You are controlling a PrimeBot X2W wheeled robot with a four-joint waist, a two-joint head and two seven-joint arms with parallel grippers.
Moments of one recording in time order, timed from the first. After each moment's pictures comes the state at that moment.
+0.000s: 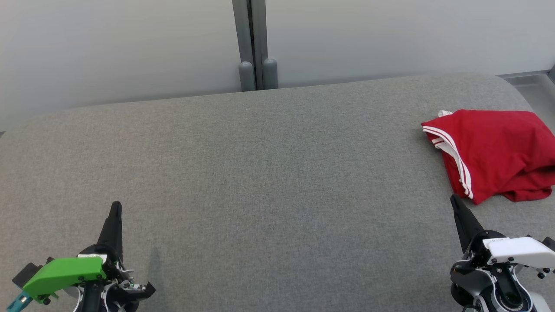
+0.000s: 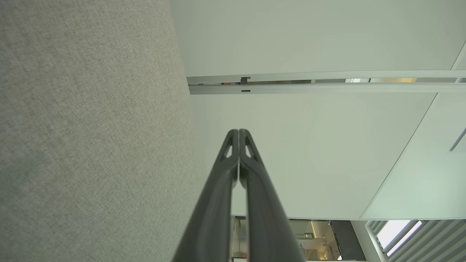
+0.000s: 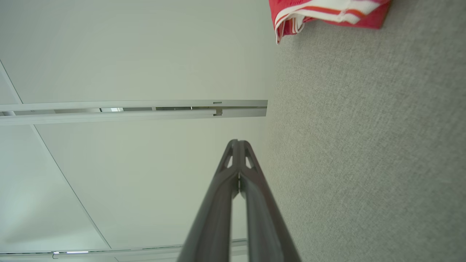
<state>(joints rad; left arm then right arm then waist) -0.10 0.05 0.11 0.25 -1.62 -0.13 0.11 -0.10 -0.05 -0.11 0.25 1.61 0.13 0.11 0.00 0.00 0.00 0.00</state>
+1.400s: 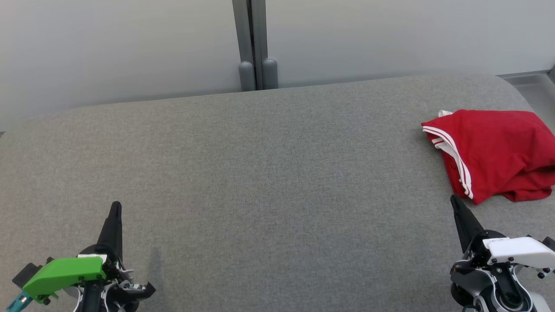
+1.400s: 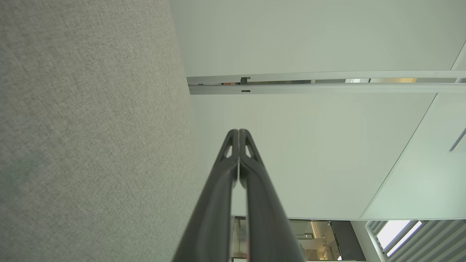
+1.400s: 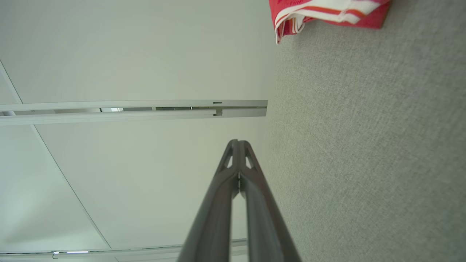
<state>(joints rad) -0.10 0.05 0.11 0.25 -1.62 -0.13 0.11 -0.10 -0.05 -0.11 0.25 1.61 0.13 0.11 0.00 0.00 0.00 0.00</state>
